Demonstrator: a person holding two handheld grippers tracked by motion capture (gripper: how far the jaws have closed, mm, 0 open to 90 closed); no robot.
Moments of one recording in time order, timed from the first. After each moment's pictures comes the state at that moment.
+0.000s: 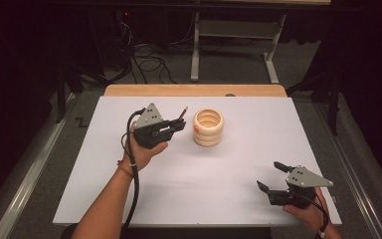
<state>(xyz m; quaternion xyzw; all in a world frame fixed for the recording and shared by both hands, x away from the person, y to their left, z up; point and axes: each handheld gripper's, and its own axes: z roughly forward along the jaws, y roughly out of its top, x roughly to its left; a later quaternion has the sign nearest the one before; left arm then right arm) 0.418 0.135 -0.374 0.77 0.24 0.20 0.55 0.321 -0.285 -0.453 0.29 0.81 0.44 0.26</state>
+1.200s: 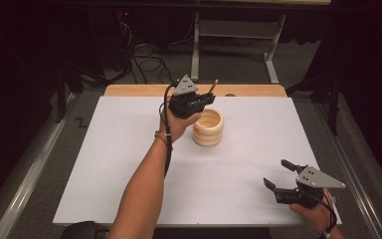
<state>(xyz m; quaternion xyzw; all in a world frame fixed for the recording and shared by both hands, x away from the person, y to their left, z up) 0.499 0.061 -0.361 0.76 0.25 0.19 0.57 0.319 -0.301 -0.449 0.31 0.79 0.46 0.27</state>
